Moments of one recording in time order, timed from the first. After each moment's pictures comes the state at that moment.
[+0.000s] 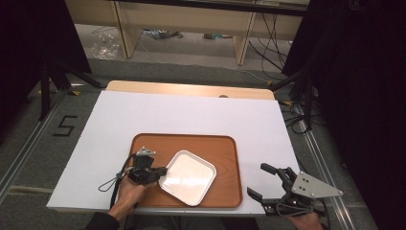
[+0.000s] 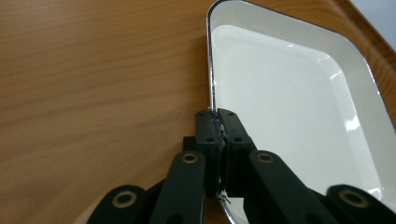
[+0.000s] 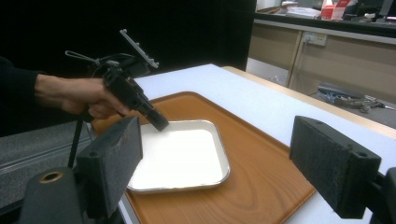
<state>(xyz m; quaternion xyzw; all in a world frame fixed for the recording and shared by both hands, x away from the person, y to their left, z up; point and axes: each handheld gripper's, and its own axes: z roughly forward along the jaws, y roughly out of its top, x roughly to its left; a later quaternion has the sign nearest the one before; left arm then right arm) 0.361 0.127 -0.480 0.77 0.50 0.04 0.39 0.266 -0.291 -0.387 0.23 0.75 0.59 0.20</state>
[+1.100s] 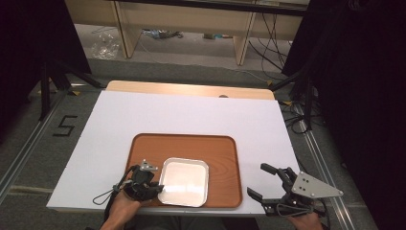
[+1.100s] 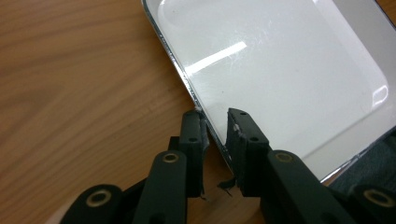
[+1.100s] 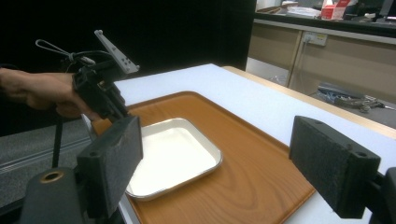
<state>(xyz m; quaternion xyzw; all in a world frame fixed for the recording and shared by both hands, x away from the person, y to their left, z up) 0.317 0.121 -0.470 0.83 0.47 0.06 0.30 0.266 -0.291 -0.387 0.22 0.75 0.59 0.20</state>
